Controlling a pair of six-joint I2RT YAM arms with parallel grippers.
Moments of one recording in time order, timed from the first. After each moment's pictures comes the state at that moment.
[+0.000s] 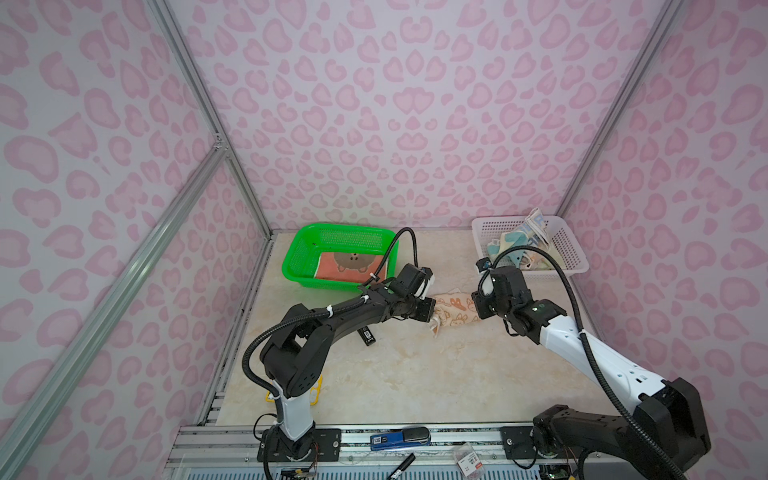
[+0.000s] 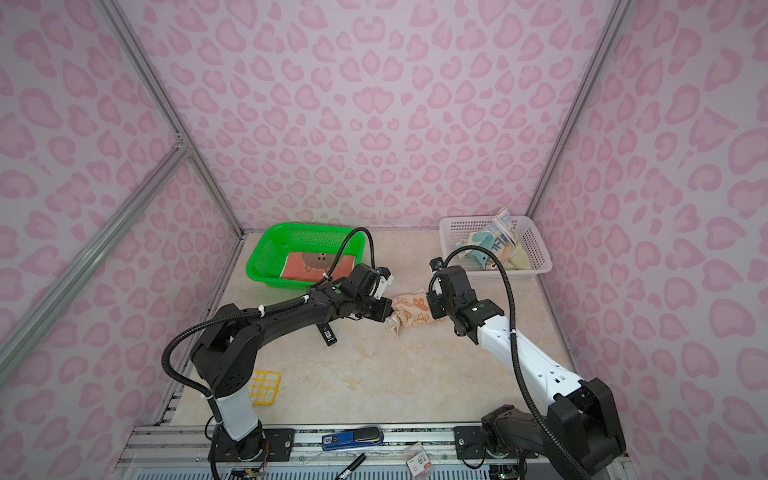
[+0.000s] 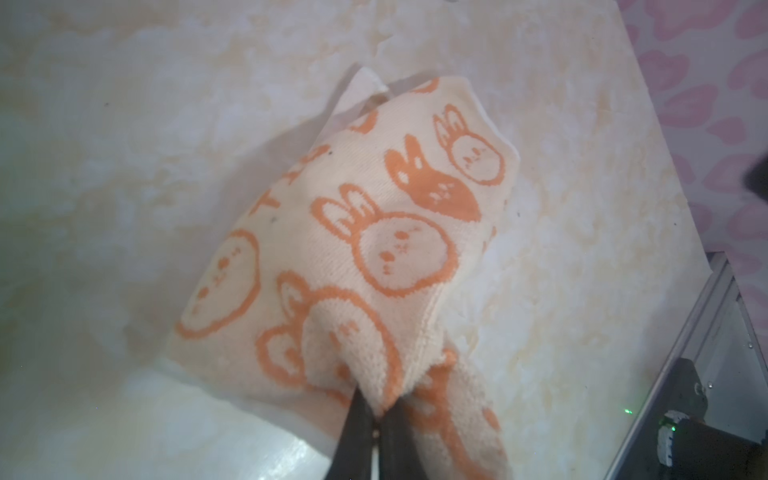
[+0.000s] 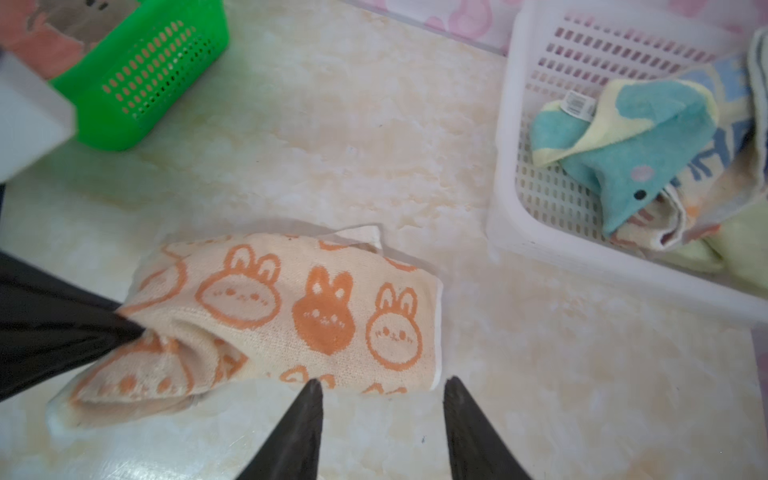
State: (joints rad) left arm -0.75 1.86 1.27 -0.35 0.29 -0.38; right arm 0.51 1.25 0.89 -0.37 0.13 -0.03
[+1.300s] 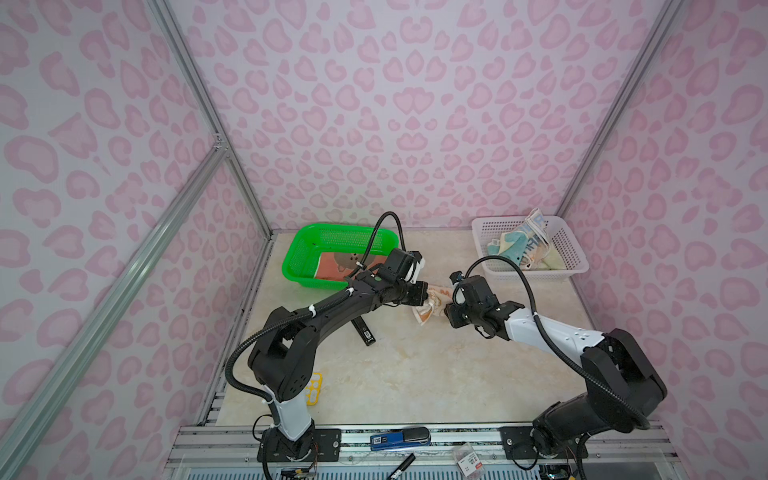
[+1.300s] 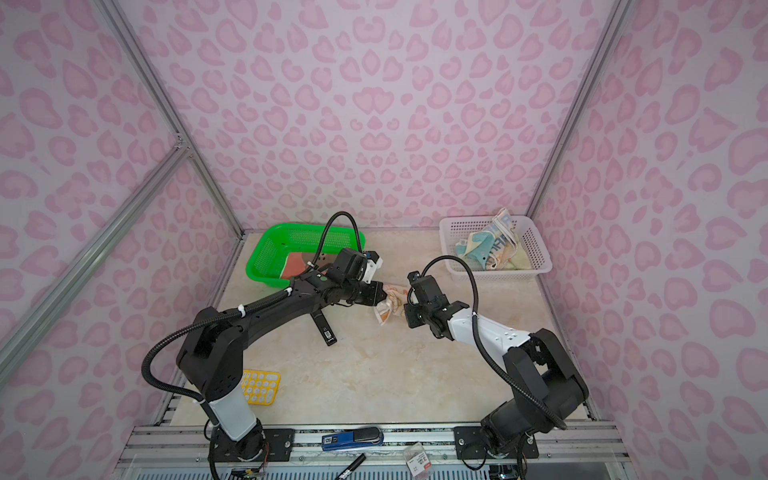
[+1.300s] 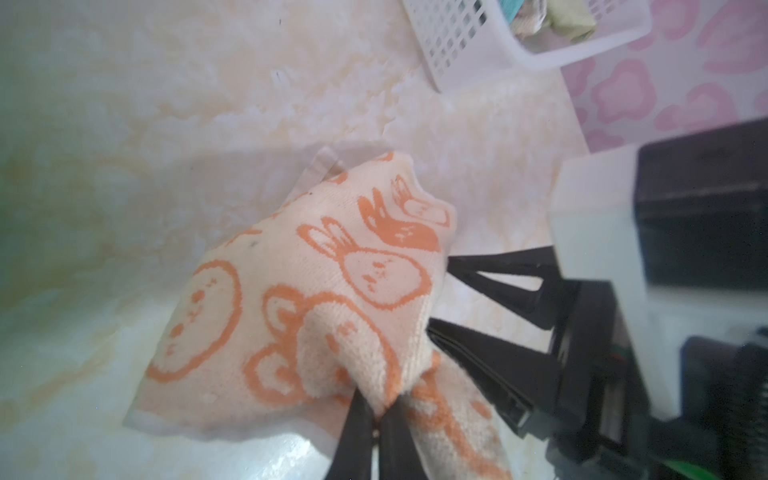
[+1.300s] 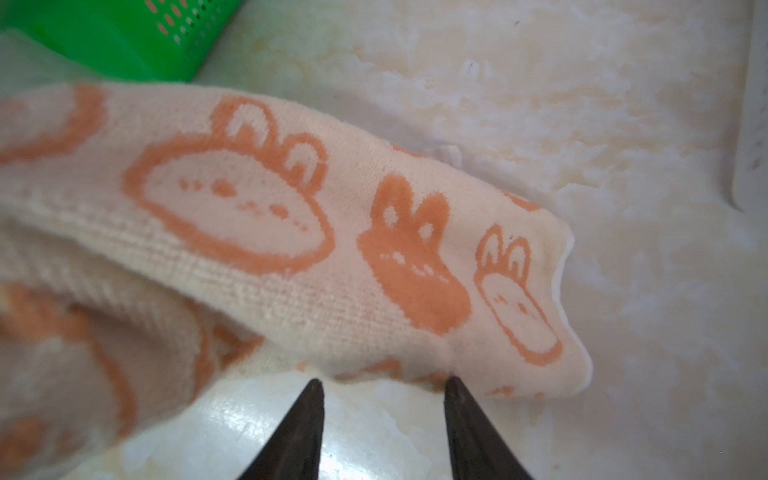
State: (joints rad) left arm -0.69 1.77 1.36 -0.41 0.32 -0.40; right arm 0.60 1.48 0.83 -0.17 0.02 0.19
